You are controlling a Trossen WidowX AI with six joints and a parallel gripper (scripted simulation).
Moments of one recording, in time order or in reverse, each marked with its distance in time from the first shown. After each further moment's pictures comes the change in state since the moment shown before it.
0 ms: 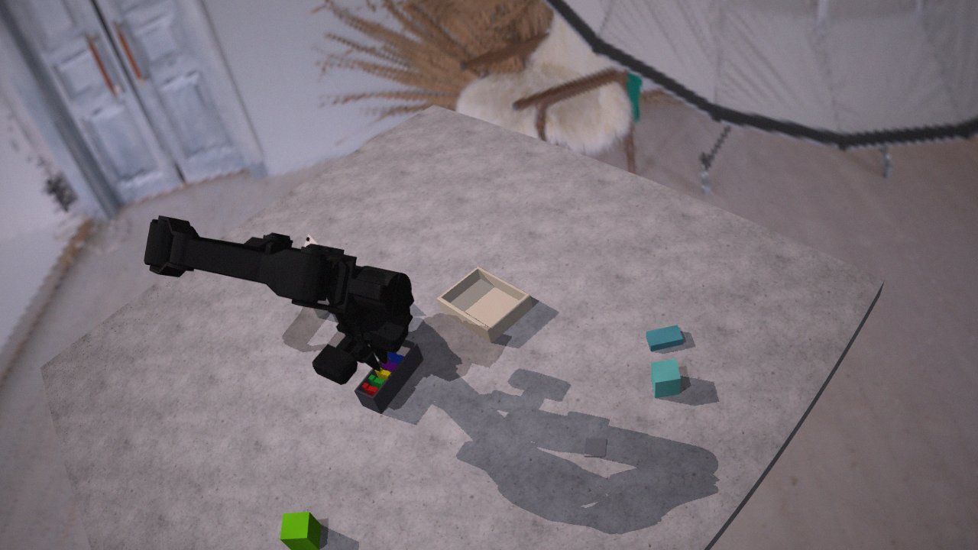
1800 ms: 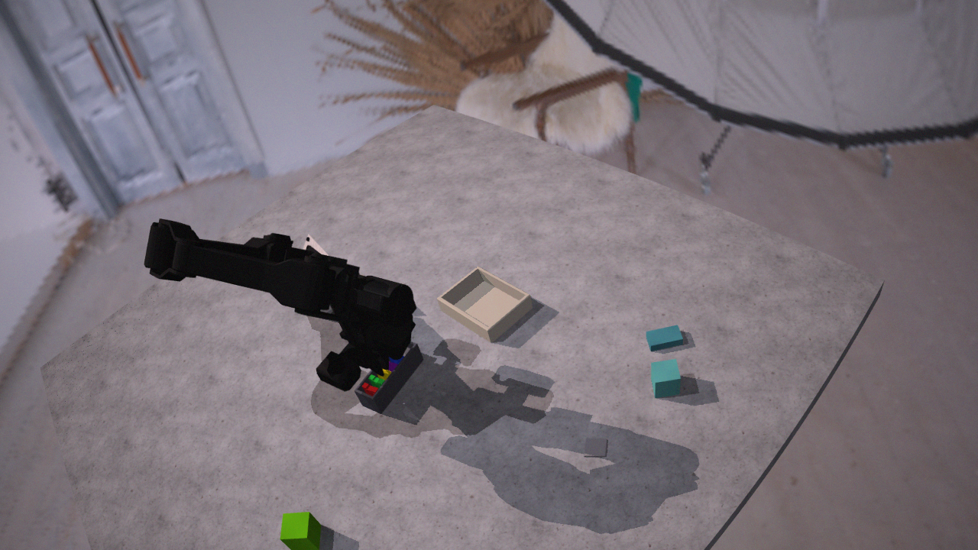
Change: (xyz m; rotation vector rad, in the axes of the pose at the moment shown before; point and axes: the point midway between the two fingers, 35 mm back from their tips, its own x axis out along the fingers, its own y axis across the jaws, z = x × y) arm 0.016 0.000 -0.001 -0.003 0.003 -0.001
